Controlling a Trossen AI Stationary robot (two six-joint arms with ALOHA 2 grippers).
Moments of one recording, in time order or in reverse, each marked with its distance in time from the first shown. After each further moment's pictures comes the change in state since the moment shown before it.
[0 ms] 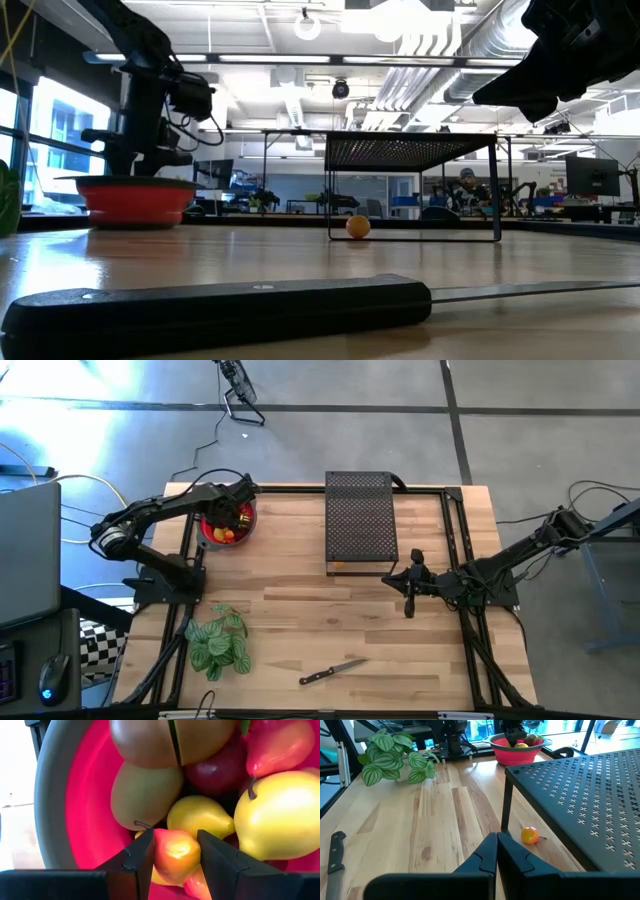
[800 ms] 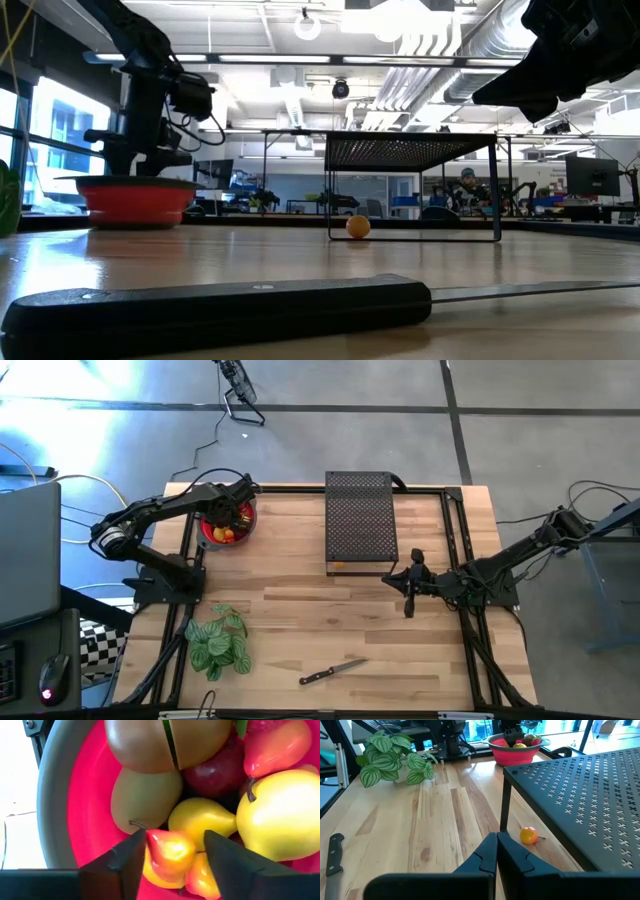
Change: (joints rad) left arm 0.000 0.000 0.000 0.009 0.004 0.054; right arm 0.000 0.000 0.000 0.001 0.008 0.007
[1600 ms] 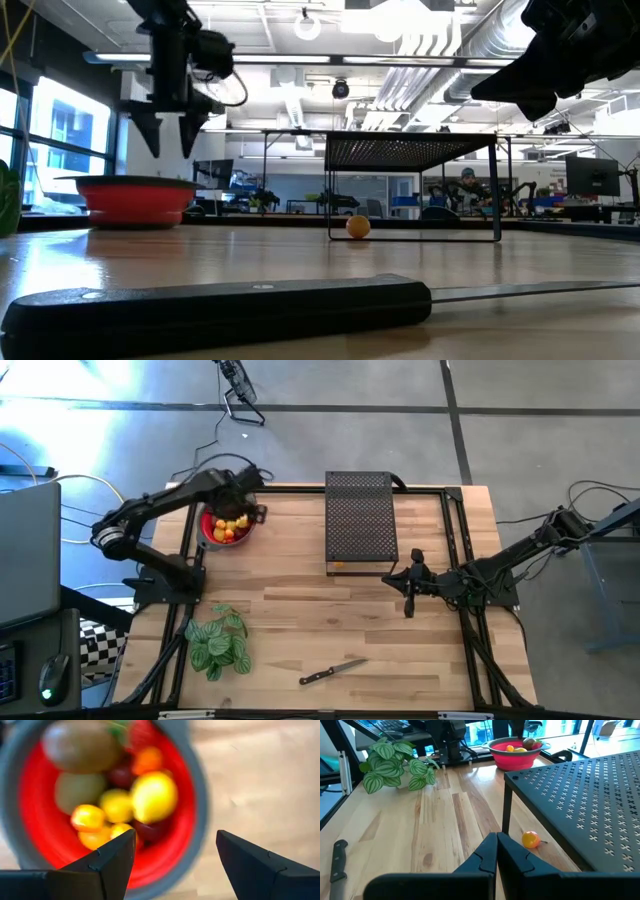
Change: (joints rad) left arm -0.112 0.000 0.295 -0.201 0.183 -0.152; right arm 0.000 0.000 0.000 0.026 0.000 0.001
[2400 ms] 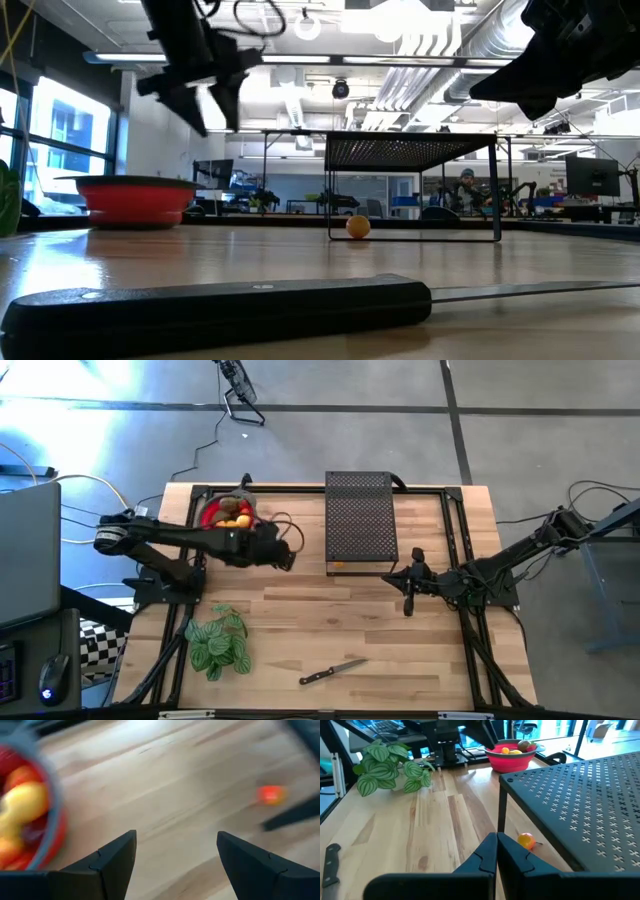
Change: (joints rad) left arm -0.688 0.003 -0.054 0.262 -0.392 -0.333; right arm 0.000 0.000 0.000 0.005 0.024 -0.004
